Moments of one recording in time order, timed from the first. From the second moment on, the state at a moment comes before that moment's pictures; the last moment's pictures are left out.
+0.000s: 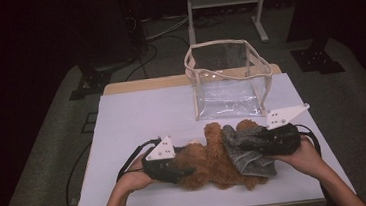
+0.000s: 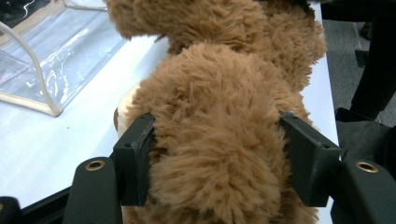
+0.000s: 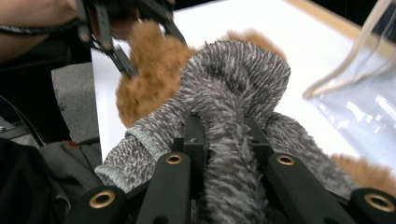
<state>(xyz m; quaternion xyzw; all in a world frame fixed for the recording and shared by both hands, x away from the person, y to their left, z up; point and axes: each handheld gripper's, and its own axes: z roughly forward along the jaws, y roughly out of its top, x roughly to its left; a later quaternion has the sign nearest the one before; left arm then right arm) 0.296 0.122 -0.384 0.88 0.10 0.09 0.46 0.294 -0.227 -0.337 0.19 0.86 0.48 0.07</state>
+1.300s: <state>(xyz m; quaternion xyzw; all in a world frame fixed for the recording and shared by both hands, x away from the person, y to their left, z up) 0.294 0.119 -0.385 0.88 0.09 0.11 0.46 0.316 -0.198 -0.332 0.19 0.87 0.45 0.09</state>
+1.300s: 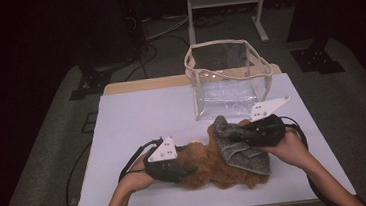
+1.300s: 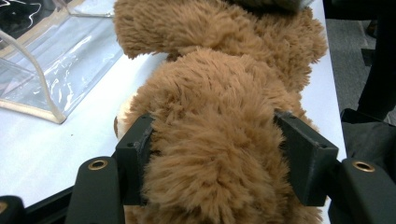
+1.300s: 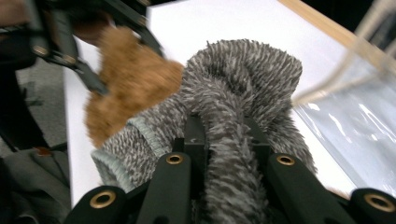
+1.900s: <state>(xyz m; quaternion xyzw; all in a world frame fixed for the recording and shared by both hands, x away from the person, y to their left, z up) 0.295 0.123 -0.387 0.87 0.09 0.10 0.46 0.310 -0.236 -0.359 0.22 0.86 0.45 0.09</state>
